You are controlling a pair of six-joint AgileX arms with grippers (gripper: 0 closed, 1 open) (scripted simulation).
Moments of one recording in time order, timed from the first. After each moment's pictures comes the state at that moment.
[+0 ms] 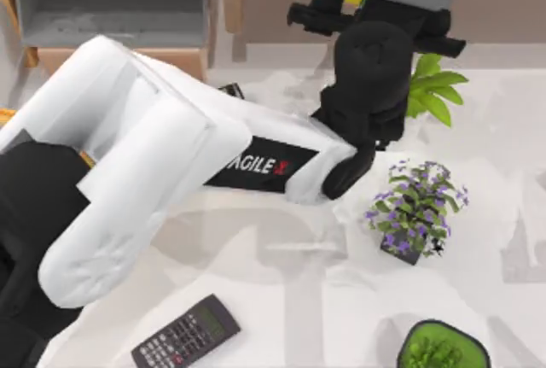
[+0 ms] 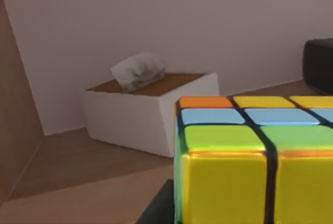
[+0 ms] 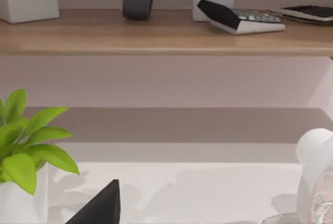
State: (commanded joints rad) left arm -0.85 2.34 1.49 1.01 -0.67 0.31; right arm 0.00 0.00 0.00 0.00 0.00 0.00
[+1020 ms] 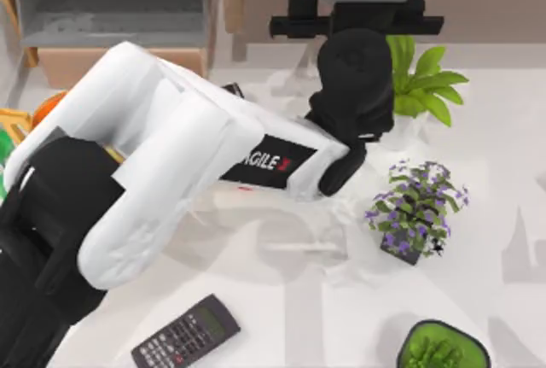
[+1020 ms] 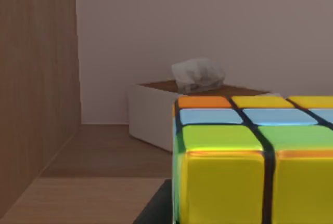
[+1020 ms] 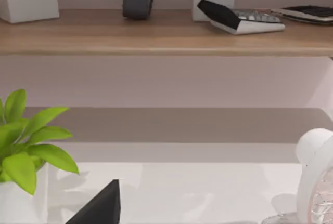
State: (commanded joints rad) left arm -0.81 2.44 1.57 1.16 -0.74 0.21; right arm 0.00 0.00 0.00 0.00 0.00 0.00
